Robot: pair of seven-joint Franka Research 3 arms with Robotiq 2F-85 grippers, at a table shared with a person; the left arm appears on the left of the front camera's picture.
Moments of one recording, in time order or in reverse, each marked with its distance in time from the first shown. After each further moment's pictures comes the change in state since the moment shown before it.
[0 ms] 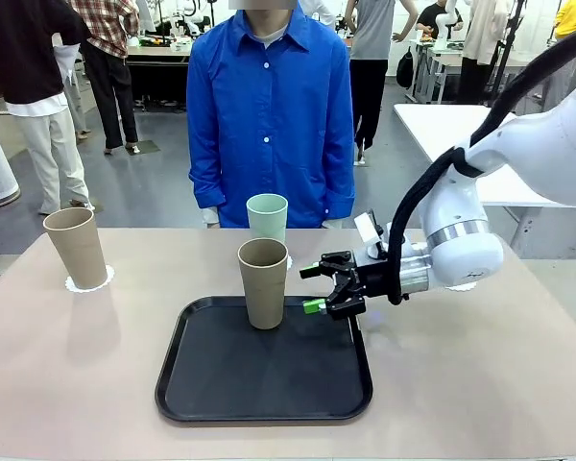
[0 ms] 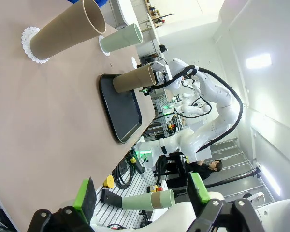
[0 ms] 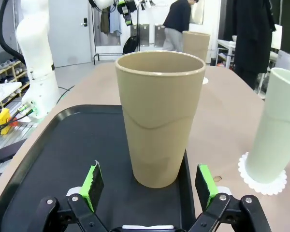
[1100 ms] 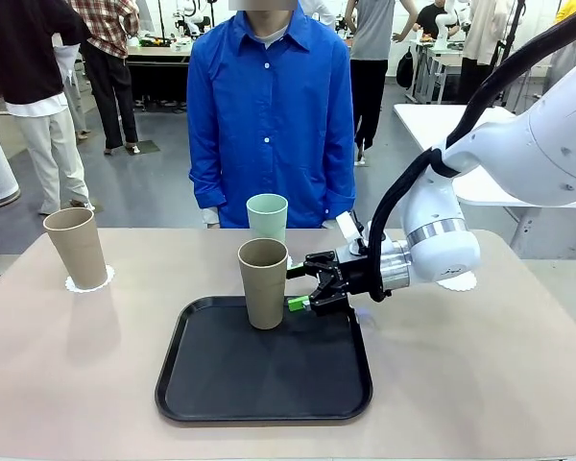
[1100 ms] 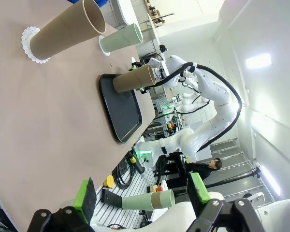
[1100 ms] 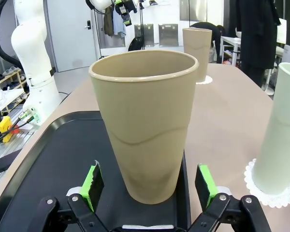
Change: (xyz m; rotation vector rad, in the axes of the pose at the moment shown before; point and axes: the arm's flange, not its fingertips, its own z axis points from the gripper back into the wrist) left arm 0.000 0.000 0.000 0.000 0.000 0.000; right arm 0.000 -0.016 -0.027 0.033 -0.006 -0.052
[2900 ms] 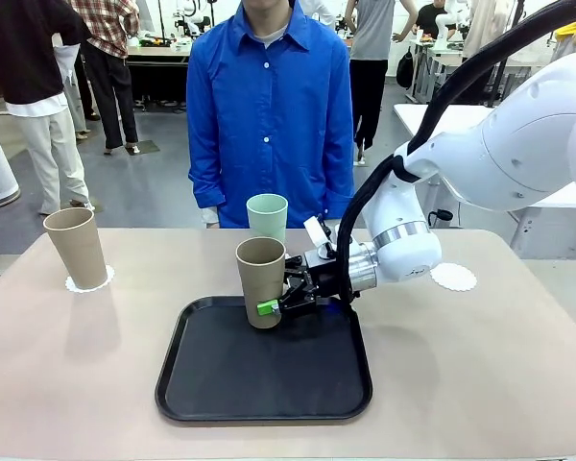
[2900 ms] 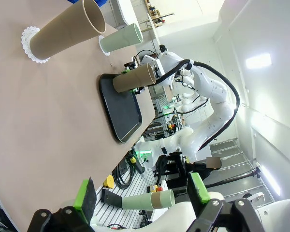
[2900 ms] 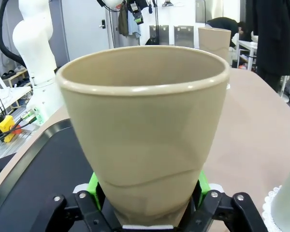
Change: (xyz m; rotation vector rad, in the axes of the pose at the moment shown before) left arm 0.000 0.000 0.000 0.000 0.000 0.000; right arm -0.001 -0.015 -0.056 0.086 -0.007 0.017
